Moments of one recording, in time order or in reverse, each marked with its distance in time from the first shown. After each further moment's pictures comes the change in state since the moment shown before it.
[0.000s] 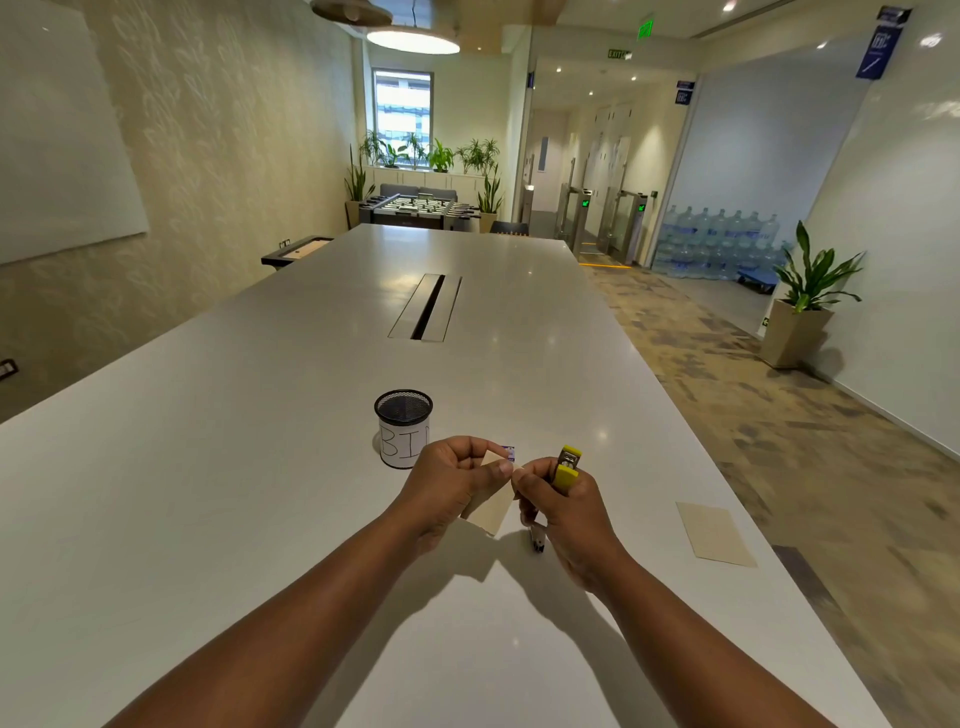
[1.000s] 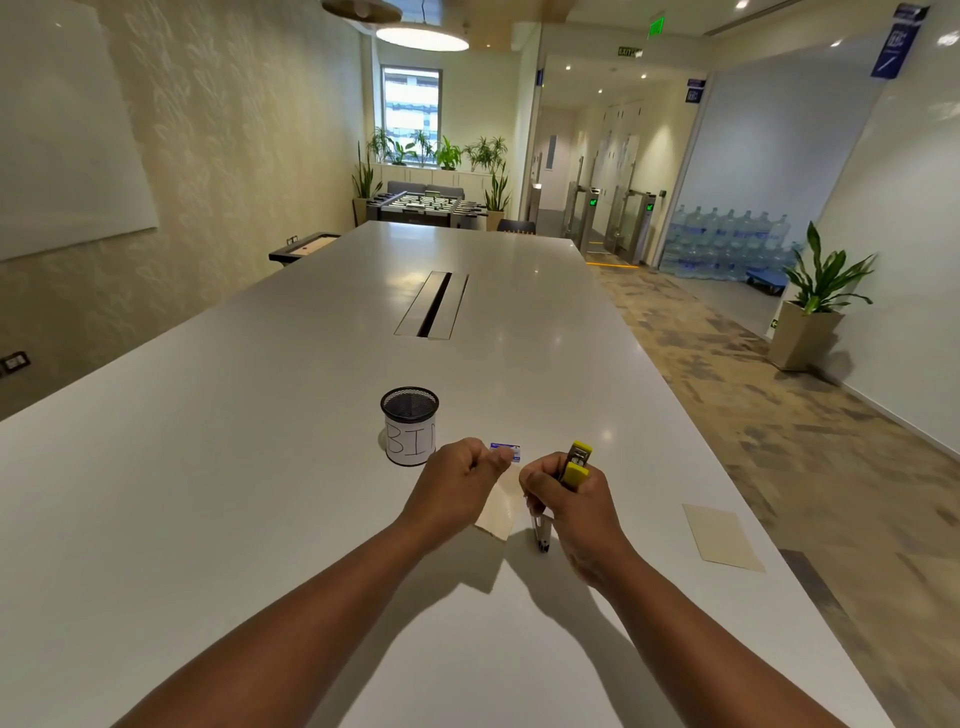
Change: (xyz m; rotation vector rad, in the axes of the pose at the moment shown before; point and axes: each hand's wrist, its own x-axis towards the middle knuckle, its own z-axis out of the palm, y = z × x) left_hand 0.006 -0.010 -0.004 0.684 0.135 0.199; right_hand 0.004 -0.003 0.000 -0.007 0.038 -0.047
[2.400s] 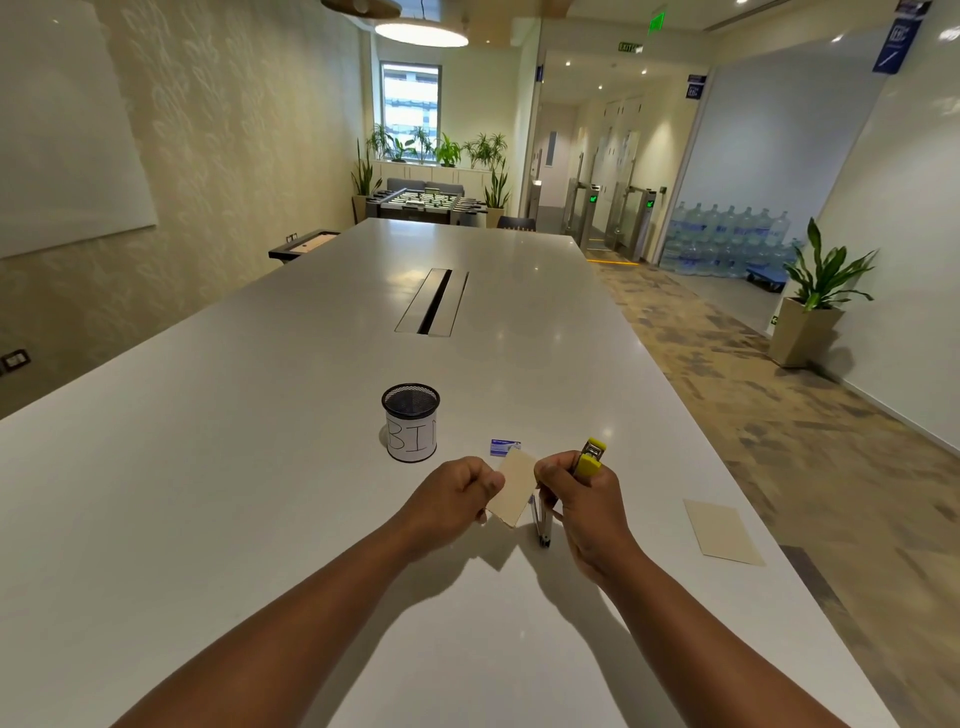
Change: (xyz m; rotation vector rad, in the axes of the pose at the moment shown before) left_hand -0.004 -0.028 -0.002 -0.070 -0.260 -0.063; right_hand 0.000 0.001 -0.003 0.045 0.168 0.058
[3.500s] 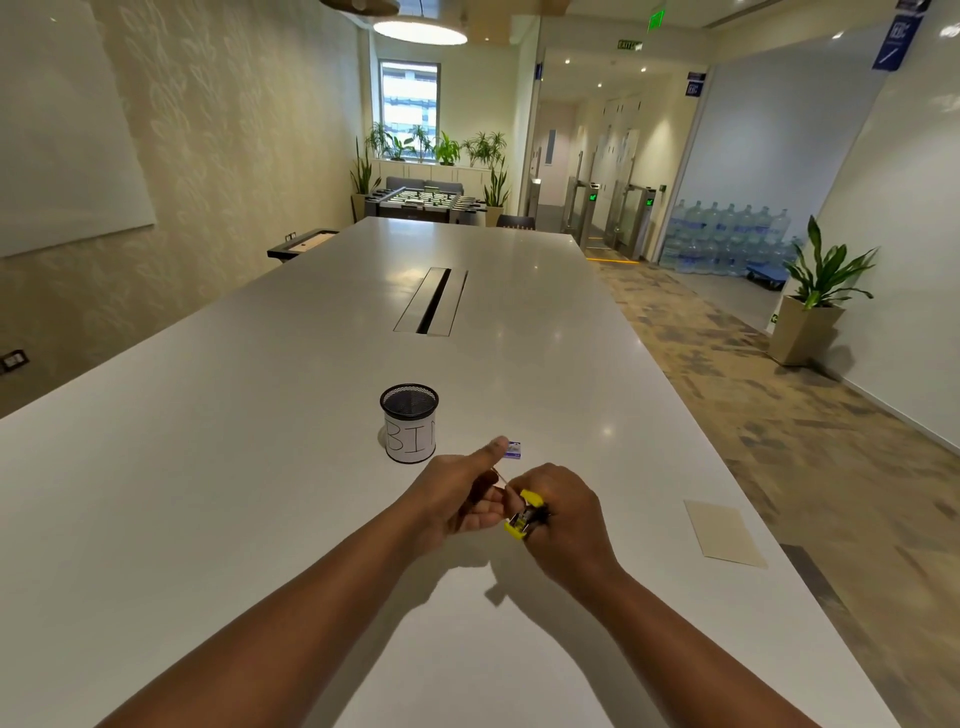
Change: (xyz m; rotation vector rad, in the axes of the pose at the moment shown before) left_hand 0.012 0.021 -0.001 -0.579 0.017 -0.418; right_hand -0.008 0.021 0.002 -0.812 -0.109 -0.727
